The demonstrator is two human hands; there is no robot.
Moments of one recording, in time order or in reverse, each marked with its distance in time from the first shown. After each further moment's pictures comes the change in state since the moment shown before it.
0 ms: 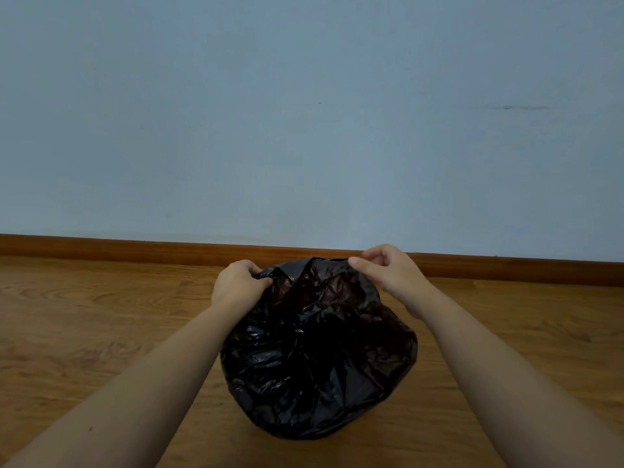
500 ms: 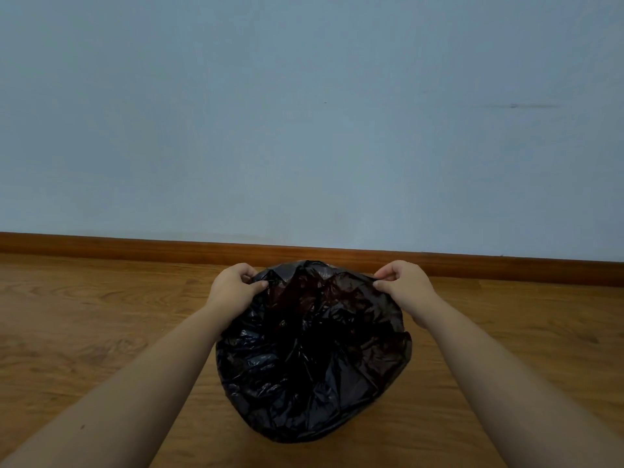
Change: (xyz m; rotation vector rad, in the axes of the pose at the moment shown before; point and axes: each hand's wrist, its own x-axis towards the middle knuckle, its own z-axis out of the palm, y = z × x) left_hand -0.004 -0.023 -0.009 -0.206 -0.076 -0.016; right_hand 0.002 0.025 0.002 -0.100 0.103 0.077
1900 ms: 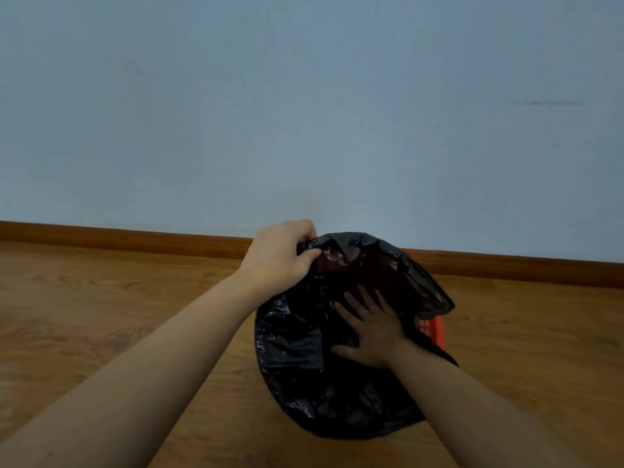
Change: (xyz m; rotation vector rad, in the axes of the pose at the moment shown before) left_hand -0.046 0.083 -0.018 0.371 0.081 0.667; right_hand -0.033 0.026 0.074 -1.179 -0.415 -0.402
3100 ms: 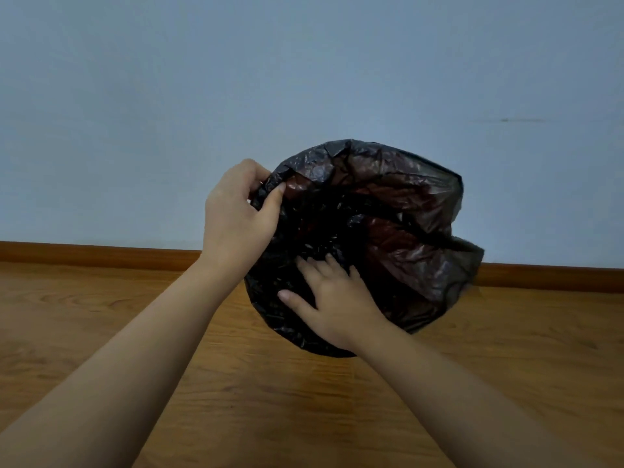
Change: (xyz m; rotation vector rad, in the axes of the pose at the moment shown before) left_hand 0.018 0.021 -0.044 -0.185 0.618 0.046; right_hand -0.025 -0.038 -0.099 0.394 0.500 -0.044
